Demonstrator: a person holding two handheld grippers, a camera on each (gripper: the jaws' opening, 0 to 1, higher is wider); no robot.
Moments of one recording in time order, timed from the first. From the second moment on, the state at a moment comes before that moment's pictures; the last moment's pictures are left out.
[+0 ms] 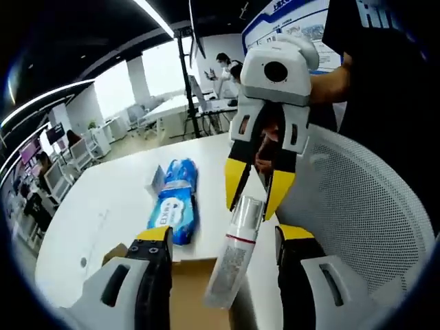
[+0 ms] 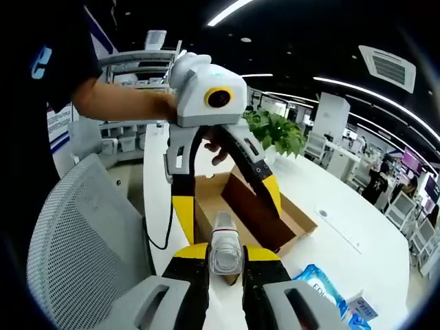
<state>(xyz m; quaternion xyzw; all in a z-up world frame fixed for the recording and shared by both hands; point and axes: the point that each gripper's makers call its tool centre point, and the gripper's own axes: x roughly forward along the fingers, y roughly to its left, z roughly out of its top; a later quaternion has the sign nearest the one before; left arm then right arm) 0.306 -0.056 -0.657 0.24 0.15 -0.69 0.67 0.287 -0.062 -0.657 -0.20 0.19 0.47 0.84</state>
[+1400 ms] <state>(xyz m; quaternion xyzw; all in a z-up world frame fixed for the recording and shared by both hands) 0.318 0.028 -0.649 0.16 0.18 -0.54 0.81 0.354 -0.127 -0.622 -0.33 0.24 0.46 0.79</state>
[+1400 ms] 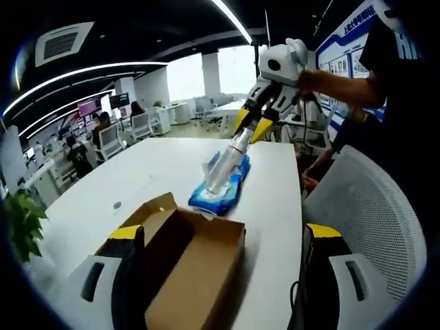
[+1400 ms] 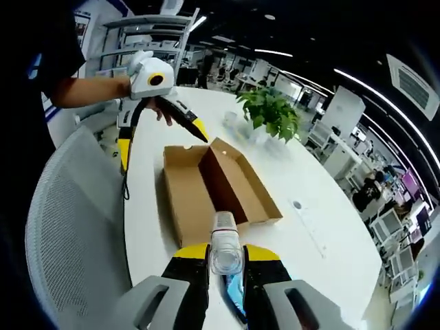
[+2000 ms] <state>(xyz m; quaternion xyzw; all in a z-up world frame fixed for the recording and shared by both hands) 0.308 0.059 -0.646 0.11 0.18 -0.48 0.85 0.398 -0.147 -0.618 -0.41 0.26 0.47 0.74</state>
